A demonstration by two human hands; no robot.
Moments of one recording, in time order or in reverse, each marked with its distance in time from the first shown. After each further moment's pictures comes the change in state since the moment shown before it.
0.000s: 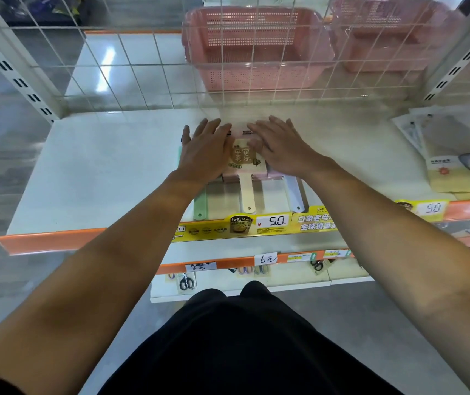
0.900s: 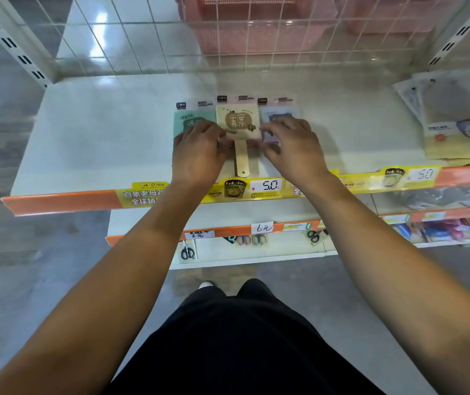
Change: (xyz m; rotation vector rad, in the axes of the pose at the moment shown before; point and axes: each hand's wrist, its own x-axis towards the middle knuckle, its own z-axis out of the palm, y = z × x) left_hand -0.081 0.020 -0.001 -0.097 0.173 -0.057; right_hand -0.084 -0.024 0.020 0.051 0.304 0.139
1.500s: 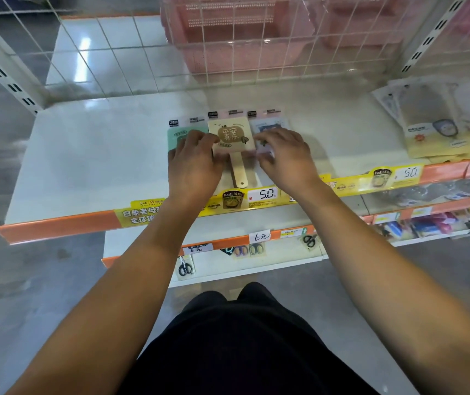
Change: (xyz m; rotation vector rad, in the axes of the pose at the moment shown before) left_hand 0.000 0.003 -0.009 0.004 -0.008 -0.020; right_hand -0.006 -0.008 0.001 0.004 0.053 0.096
